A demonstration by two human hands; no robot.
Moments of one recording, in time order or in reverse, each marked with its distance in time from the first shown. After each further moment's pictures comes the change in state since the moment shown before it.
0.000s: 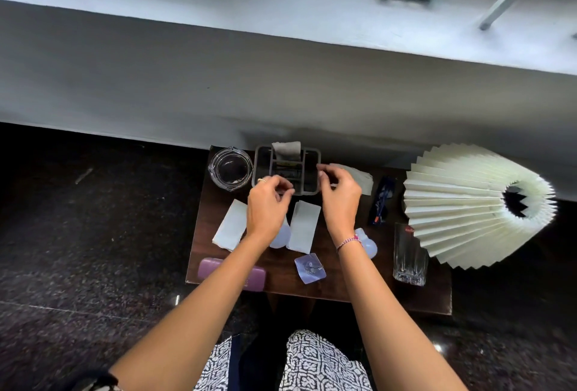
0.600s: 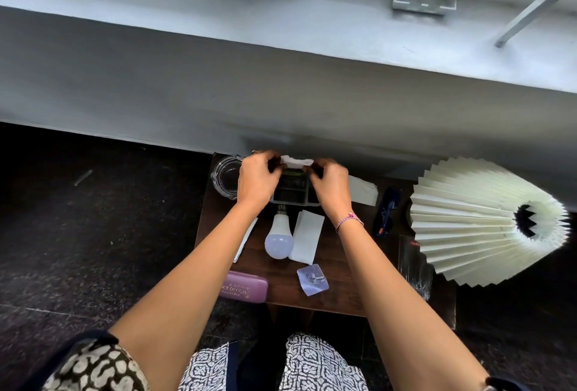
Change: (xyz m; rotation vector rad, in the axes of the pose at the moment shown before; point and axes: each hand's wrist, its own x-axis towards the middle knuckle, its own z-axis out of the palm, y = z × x) left_hand 0.069 0.005 -0.024 0.073 -0.017 -0.011; right_hand 0.046 -0.016 0.022 -0.303 -0.318 -0.068
